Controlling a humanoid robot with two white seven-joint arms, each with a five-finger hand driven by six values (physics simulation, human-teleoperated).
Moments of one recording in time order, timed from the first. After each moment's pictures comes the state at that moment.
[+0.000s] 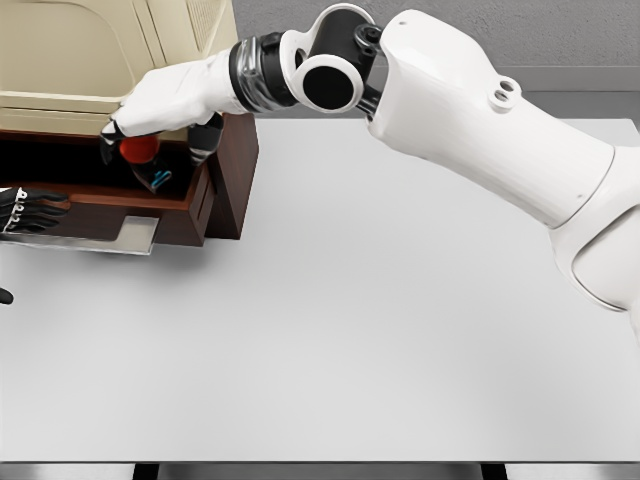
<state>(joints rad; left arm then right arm) -0.52 1.57 -0.77 -1.76 0.99 -0.01 -0.60 -1.40 -0.10 1.19 -1.20 0.19 -0.31 0.61</state>
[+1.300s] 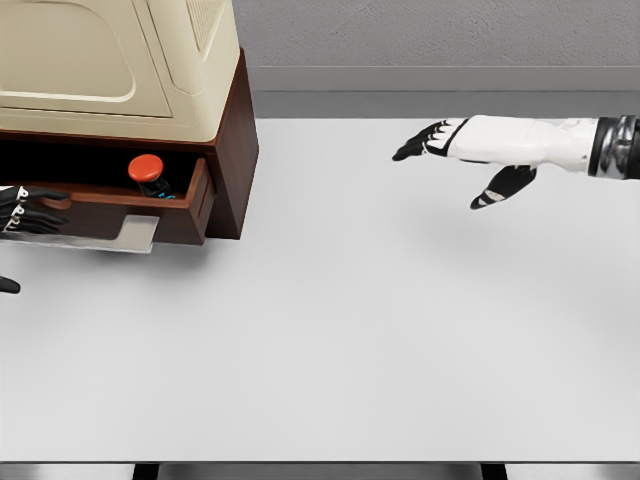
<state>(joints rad) -0.52 1.56 -0.77 -1.76 0.96 -0.02 -0.59 -0.90 -0.83 0.83 -1.37 0.03 -0.61 0.61</state>
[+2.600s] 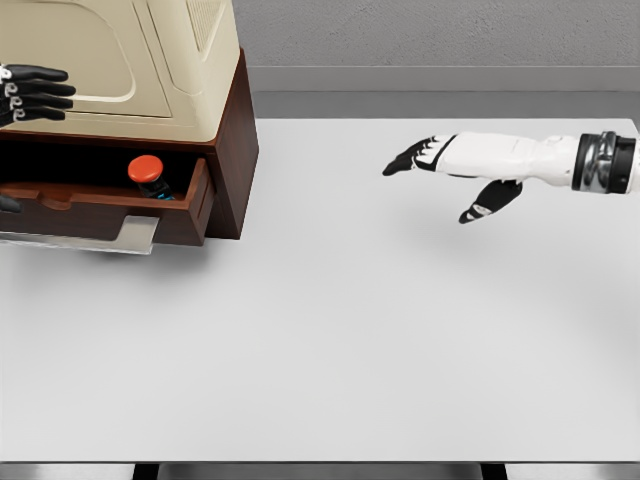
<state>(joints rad) -0.51 1.45 -0.54 -1.77 1.12 -0.19 -0.61 -0.86 -0.80 0.82 -1.37 0.03 -0.61 0.61</state>
